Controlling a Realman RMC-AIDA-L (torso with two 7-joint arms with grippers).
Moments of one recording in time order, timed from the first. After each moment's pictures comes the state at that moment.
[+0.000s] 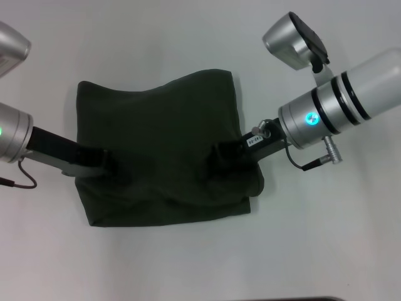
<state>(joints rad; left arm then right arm) -0.62 -2.09 -2.28 -0.86 -0.67 1.68 -2.54 0.86 2.09 -1.19 -0.34 -2.06 -1.29 2.50</state>
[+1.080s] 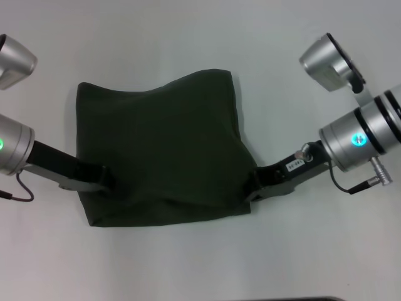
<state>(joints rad) -0.62 -2.10 -2.28 -0.85 -0.62 1.69 -2.52 0.70 2.07 -1.16 -0.52 -2.15 -1.49 2.53</state>
